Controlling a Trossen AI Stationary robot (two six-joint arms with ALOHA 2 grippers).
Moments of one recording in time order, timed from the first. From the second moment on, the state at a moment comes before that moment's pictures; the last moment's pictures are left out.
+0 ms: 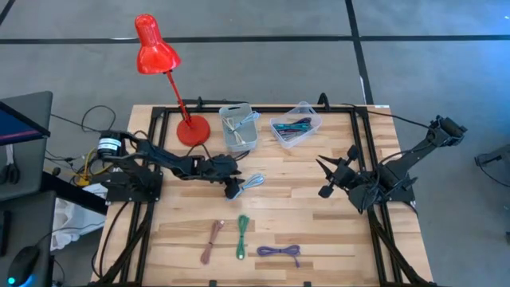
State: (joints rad) left arm 0.01 1.49 0.54 0.41 -0.11 -0.35; right arm 0.63 0.91 0.60 -0.31 1.31 0.17
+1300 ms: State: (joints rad) left arm 0.00 1.66 0.55 0.60 -0.06 -0.38; right arm 0.63 0.91 0.60 -0.31 1.31 0.18
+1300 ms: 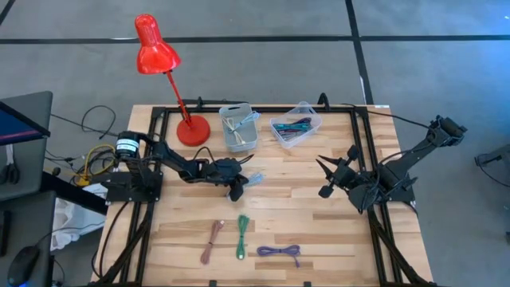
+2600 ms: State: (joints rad) left arm 0.36 1.30 0.63 0.61 -0.25 0.00; right arm 0.63 0.91 0.60 -0.32 1.31 0.18
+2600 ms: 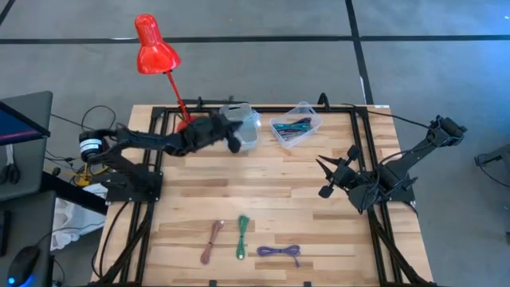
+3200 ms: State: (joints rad) left arm 0.48 1.56 0.63 0.84 -0.40 -0.32; right arm 0.63 0.91 0.60 -0.41 1.31 0.18
